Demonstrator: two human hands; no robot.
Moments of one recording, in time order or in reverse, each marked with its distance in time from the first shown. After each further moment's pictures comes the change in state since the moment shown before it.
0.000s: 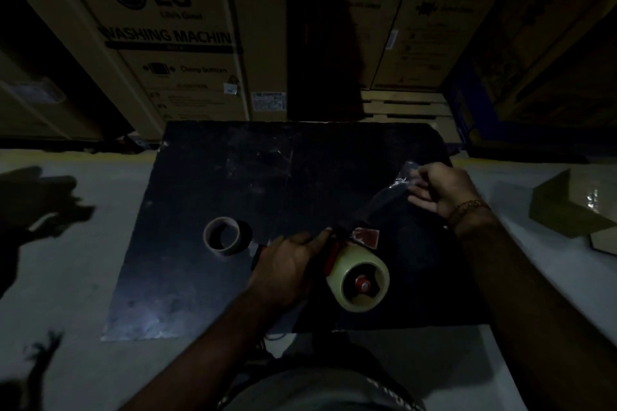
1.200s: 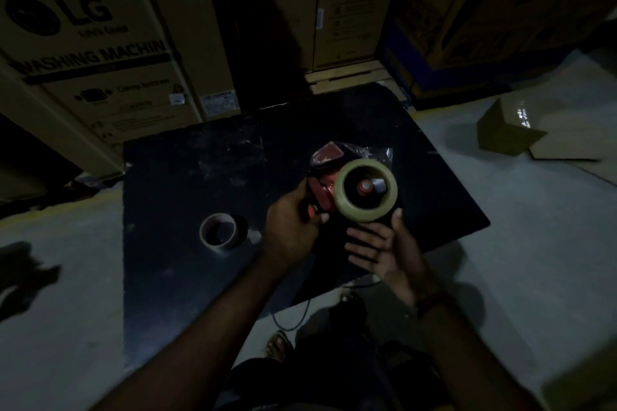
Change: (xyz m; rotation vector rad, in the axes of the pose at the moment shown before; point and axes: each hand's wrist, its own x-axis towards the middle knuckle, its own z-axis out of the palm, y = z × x) left_hand -0.009 -0.005 -0.008 -0.671 0.205 -0.039; right_hand -0.140 0.212 0.039 0.625 -0.245 0.177
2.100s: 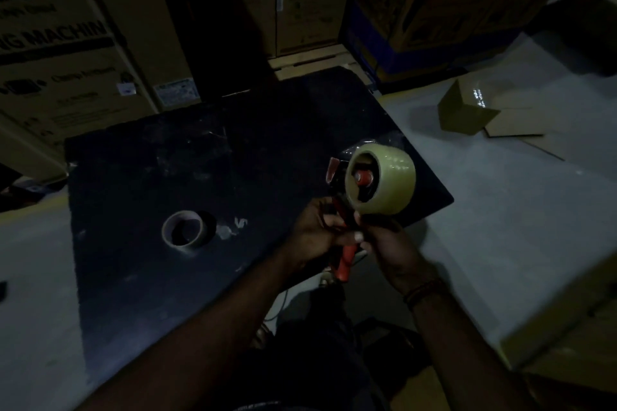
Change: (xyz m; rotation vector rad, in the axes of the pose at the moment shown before) left_hand -0.008 0.002 0.087 -0.766 -0.558 -0.248; right_hand -0.016 0.004 -0.023 -0.372 0.041 -0.361
